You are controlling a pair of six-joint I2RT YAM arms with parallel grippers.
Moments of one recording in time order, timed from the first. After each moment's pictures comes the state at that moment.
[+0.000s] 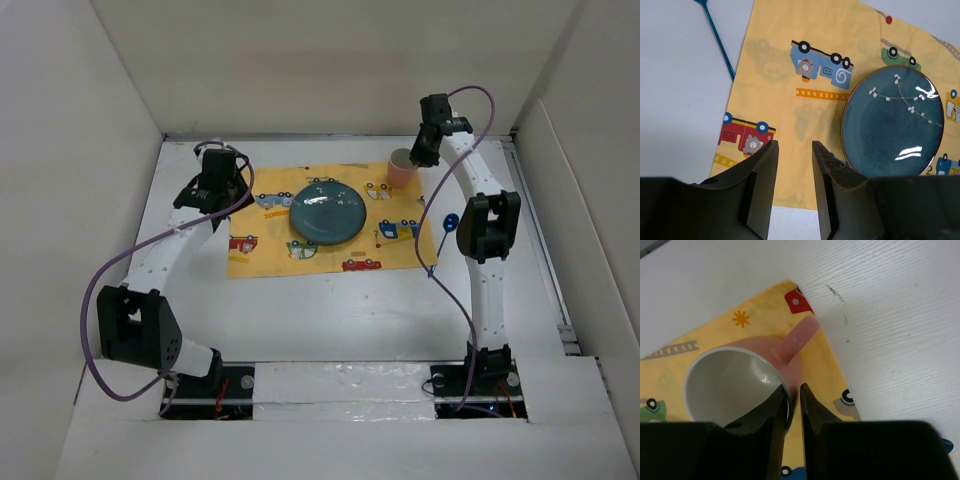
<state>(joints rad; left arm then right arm) -0.22 1.41 1.20 -0.52 -0.20 -0.57 0.14 2.39 2.34 -0.89 0.19 0.52</state>
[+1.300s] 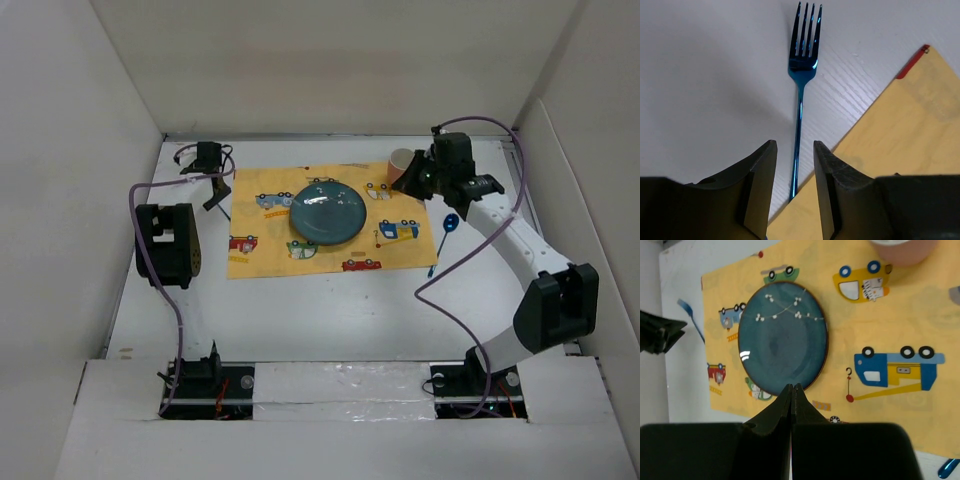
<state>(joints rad) 0.01 1.98 1.46 -0.42 -0.34 -0.68 0.26 1.52 1.33 -0.40 -0.18 0.60</state>
